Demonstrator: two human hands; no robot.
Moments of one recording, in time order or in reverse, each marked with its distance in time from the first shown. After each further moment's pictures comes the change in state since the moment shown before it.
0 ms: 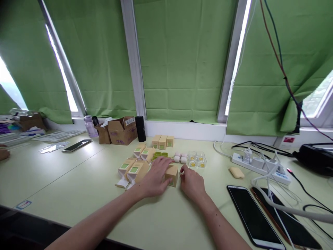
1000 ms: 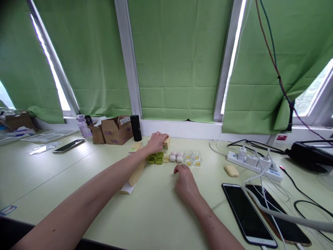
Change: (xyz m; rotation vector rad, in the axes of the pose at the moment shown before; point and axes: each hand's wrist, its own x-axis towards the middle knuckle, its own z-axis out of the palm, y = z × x) left_hand 0.141 -0.096 -0.005 0.431 -0.059 -0.085; right_hand 0.002 0.006 0.010 0.270 0.152 -0.178
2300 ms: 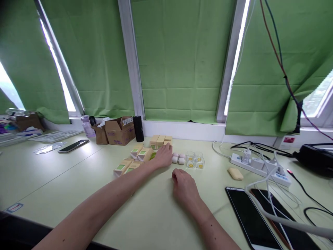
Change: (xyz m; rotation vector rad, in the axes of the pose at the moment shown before) left_hand -0.024 0.047 0.044 0.081 -0.139 -0.112; right_hand -0.004 -0.023 -0.006 -0.077 -0.106 -0.030
